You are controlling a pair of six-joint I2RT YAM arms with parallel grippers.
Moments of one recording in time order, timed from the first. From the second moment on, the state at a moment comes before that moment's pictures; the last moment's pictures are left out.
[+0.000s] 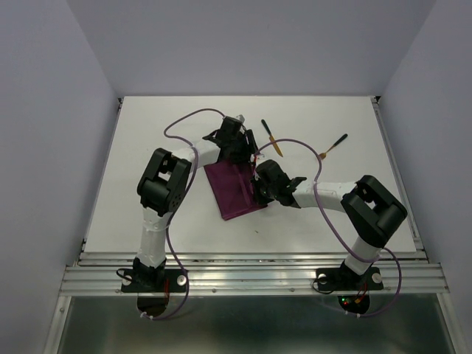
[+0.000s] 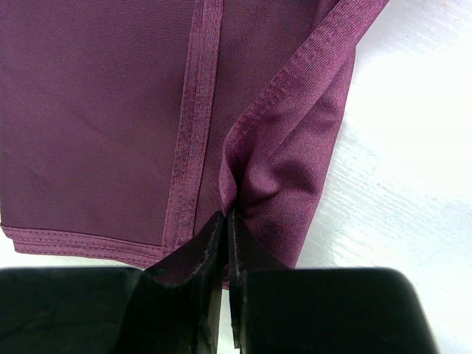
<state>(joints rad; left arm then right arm) -0.53 2.11 1.47 -0.12 0.24 -0.72 0.77 1.72 0.90 -0.01 0.03 0.34</state>
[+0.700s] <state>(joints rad) -0.54 2.11 1.48 -0.19 0.18 -0.68 0.77 1.72 0.90 -0.01 0.03 0.34</state>
